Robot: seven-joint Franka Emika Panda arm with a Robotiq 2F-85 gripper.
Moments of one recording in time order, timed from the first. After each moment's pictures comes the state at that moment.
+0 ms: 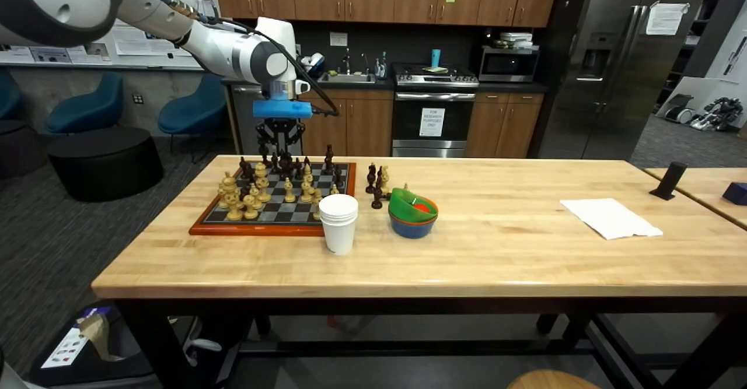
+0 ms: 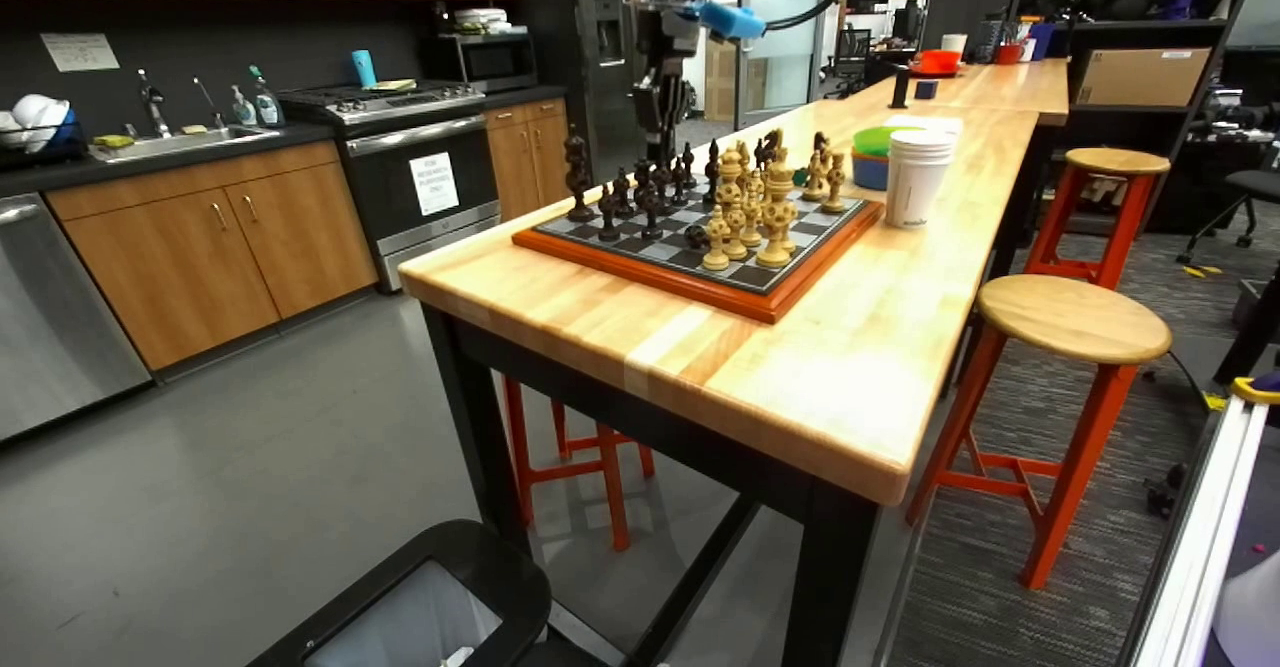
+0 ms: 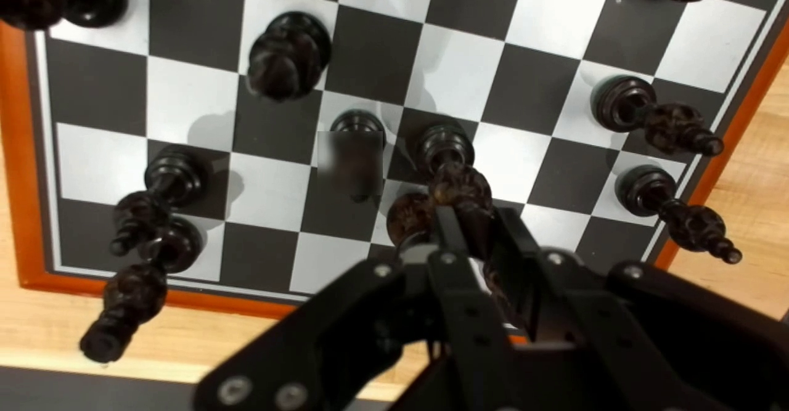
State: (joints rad) arm -0.13 0.42 0.03 -1.63 0.10 2.11 -0.59
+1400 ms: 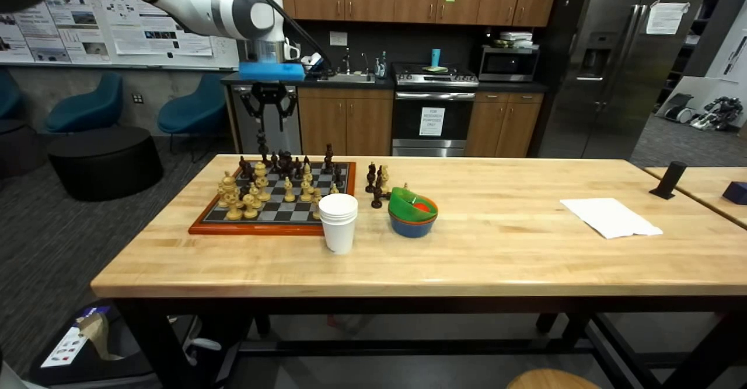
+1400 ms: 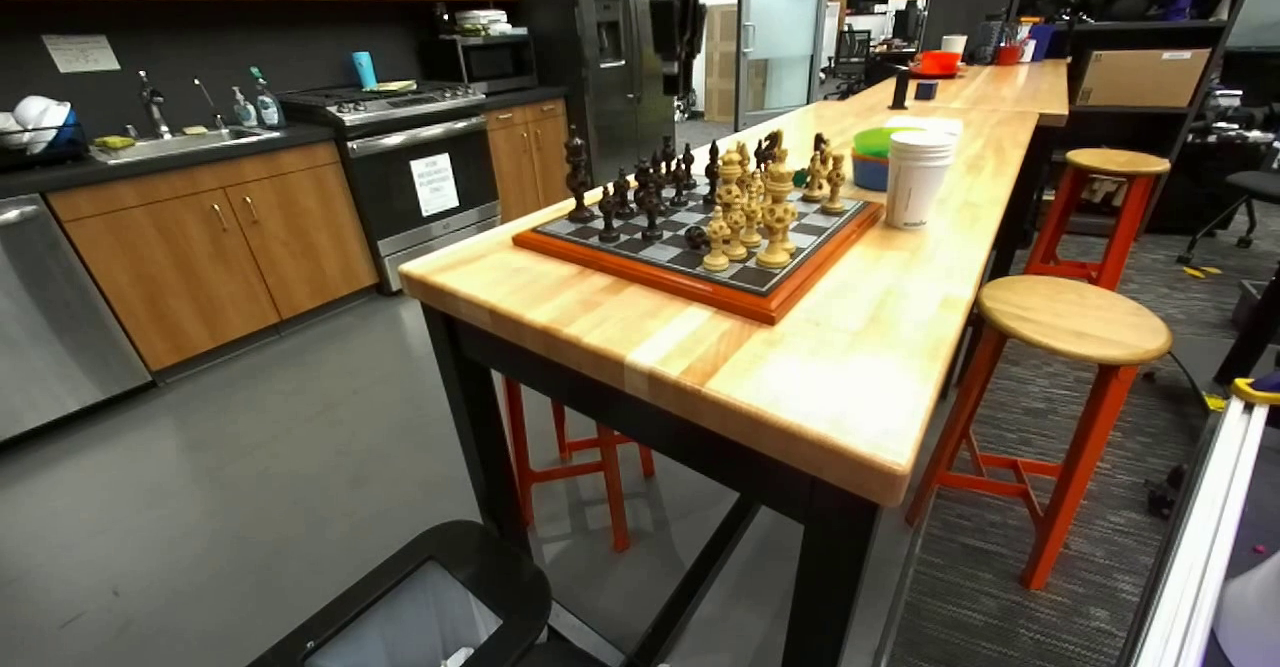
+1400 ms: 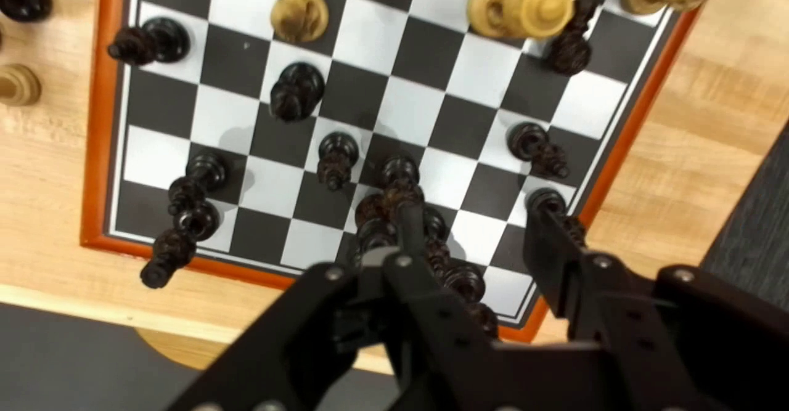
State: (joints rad) arm -0.13 0.26 0.03 -1.62 0.05 1.90 -0.62
